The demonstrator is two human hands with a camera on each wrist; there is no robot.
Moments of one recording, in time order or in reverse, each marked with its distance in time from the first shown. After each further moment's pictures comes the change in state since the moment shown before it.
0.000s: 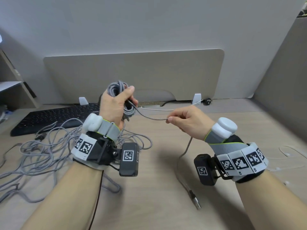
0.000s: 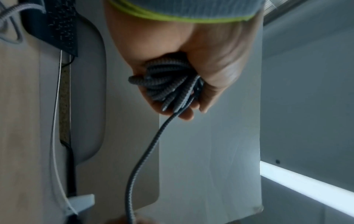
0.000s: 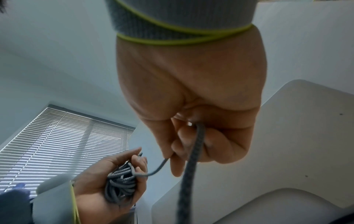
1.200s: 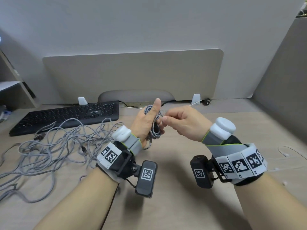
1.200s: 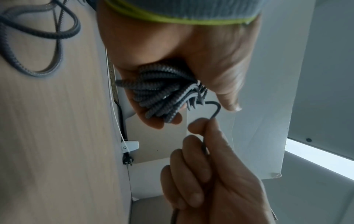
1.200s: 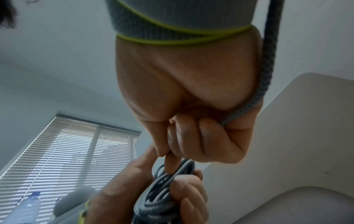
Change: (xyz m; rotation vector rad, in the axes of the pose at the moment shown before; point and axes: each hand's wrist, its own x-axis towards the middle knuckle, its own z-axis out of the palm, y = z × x) left_hand -0.041 -0.049 0.043 0.127 -0.294 -0.345; right_hand -0.011 -0.023 -0.002 0.052 -0.079 -0.108
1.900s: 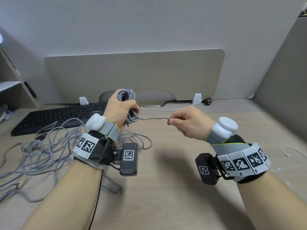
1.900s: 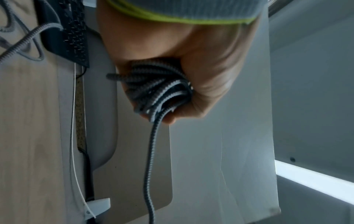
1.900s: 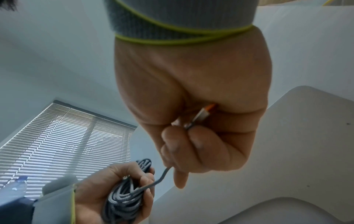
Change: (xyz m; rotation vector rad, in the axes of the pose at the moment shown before) left_hand 0.016 0.038 -0.059 0.058 0.289 0.232; right_hand 0.007 0.022 -0.003 -0.032 -0.009 0.198
